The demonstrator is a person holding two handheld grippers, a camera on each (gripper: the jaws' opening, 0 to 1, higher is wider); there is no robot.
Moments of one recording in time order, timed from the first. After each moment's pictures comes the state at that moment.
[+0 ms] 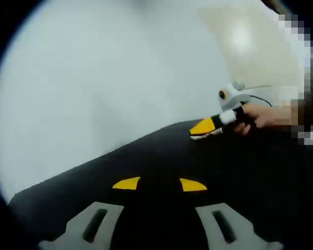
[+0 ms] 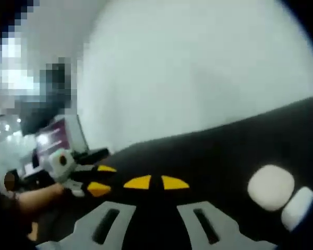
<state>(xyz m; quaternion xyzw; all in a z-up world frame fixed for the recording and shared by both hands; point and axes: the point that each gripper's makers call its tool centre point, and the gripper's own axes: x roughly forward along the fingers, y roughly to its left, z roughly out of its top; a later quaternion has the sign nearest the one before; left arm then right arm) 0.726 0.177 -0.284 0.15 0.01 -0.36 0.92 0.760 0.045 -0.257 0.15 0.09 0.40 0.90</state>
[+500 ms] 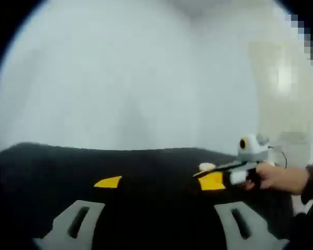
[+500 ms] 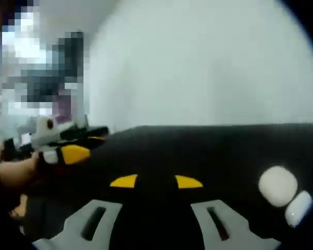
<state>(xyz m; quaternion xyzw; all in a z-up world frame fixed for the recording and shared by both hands) 0.690 0.203 -0.248 -0.09 0.01 -0.25 0.96 0.728 0.090 -0.296 0.03 0.14 0.43 0.89</state>
